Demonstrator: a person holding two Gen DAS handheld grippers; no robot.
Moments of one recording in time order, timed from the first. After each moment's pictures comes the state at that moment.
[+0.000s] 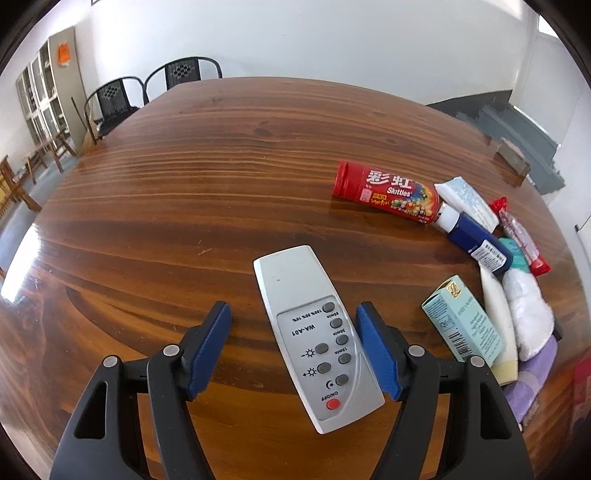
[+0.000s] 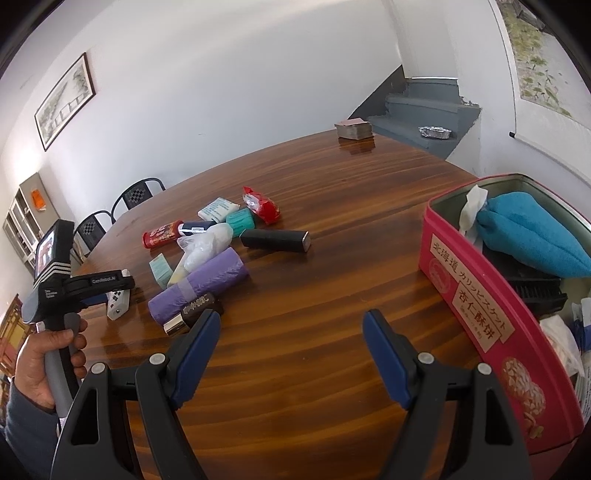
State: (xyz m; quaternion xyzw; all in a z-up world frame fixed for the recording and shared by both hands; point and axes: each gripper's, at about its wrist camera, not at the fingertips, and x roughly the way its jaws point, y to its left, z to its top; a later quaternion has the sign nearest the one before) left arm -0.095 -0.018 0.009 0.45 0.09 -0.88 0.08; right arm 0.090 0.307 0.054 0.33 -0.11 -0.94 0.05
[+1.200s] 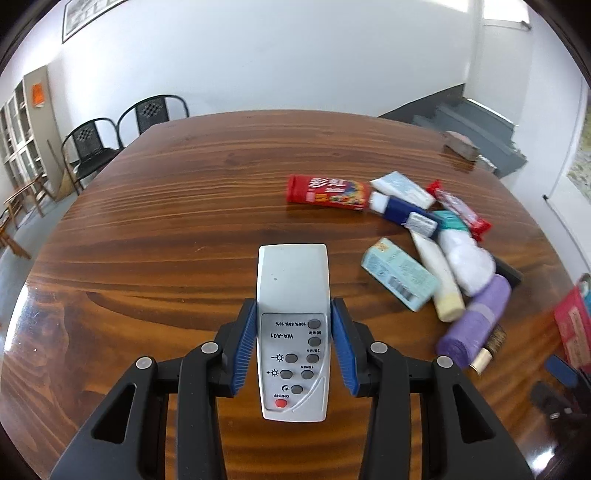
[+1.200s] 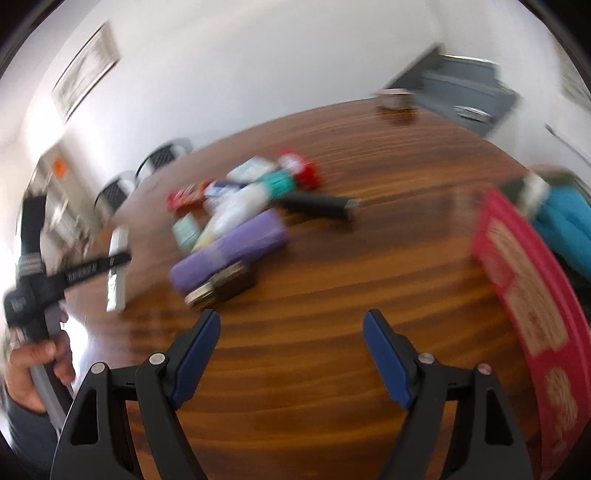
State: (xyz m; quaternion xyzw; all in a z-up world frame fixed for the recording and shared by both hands) left arm -0.029 0.002 0.043 0.40 0.04 -0.92 0.01; right arm 0.068 0.266 0.047 0.40 -0.05 -0.90 0.15
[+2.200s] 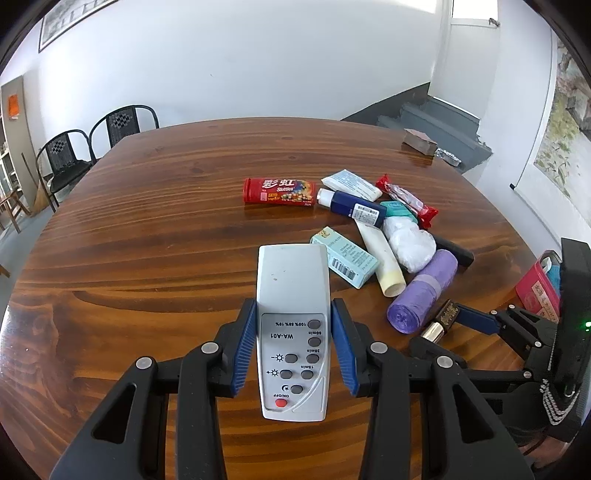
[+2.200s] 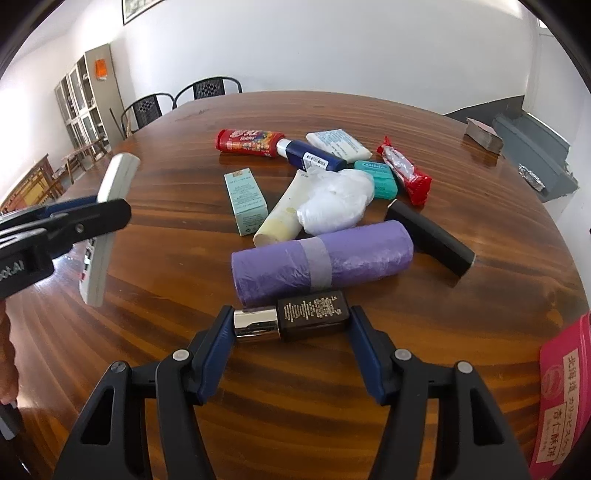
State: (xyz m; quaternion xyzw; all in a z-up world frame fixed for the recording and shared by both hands) left arm -0.003 0.023 0.055 0.39 0.03 -0.92 -0.05; right arm 0.027 0.199 0.032 0.42 0.07 -0.89 0.19
